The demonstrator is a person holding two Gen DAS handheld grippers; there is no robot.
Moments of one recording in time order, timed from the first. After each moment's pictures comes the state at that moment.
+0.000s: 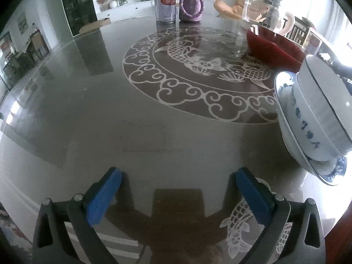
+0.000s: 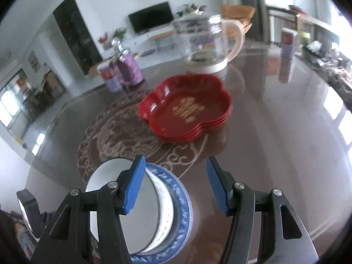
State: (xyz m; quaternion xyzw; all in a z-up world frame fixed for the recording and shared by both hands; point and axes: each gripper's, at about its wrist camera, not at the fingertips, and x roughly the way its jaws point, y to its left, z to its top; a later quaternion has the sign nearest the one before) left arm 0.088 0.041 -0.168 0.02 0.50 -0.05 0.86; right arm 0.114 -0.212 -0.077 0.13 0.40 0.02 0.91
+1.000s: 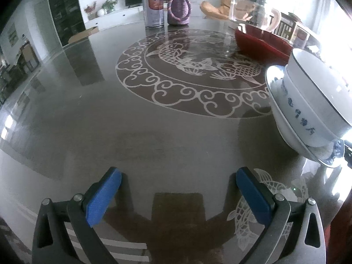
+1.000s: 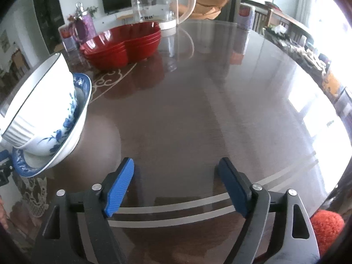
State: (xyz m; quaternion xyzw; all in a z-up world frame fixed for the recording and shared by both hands) left arm 0.079 0.046 -0.166 0.04 0.48 -0.09 0.87; right arm 0.022 -0.249 -0.159 0.06 0.44 -0.10 0.89
